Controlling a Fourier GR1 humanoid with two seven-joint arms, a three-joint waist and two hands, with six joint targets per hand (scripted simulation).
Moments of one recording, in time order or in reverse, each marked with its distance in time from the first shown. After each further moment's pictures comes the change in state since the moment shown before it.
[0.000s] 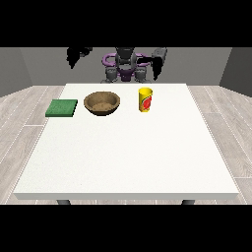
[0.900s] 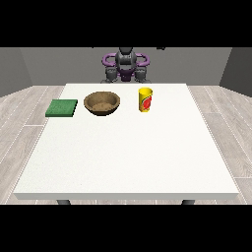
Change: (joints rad) left arm 0.242 -0.007 -0.042 -0.181 0.090 -0.054 0.408; right arm 0.149 -0.016 0.068 0.014 0.033 -0.049 0.283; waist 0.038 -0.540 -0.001
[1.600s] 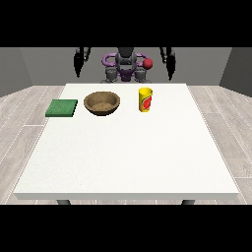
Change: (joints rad) left arm 0.015 0.083 0.109 0.236 -0.068 -0.182 -0.363; right arm -0.015 -0.012 0.016 0.250 0.129 0.036 -0.385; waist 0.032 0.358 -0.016
